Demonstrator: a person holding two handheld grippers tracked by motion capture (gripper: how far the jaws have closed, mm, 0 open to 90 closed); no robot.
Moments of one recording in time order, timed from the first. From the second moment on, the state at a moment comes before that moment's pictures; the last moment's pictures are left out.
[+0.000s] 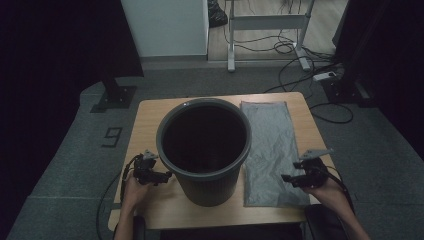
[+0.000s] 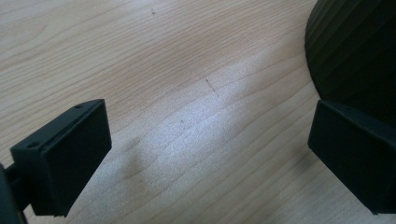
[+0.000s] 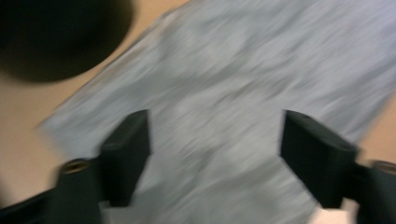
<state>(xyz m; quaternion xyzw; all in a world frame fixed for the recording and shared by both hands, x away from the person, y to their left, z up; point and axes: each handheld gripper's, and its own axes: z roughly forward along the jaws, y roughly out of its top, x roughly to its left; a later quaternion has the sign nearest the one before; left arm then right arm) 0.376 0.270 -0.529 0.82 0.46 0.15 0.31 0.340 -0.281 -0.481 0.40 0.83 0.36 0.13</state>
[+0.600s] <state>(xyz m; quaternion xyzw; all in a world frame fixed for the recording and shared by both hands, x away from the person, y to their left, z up) 0.375 0.273 -0.535 0.82 0.46 0.14 0.31 0.423 -0.266 -0.550 0.43 0.83 0.32 0.17</state>
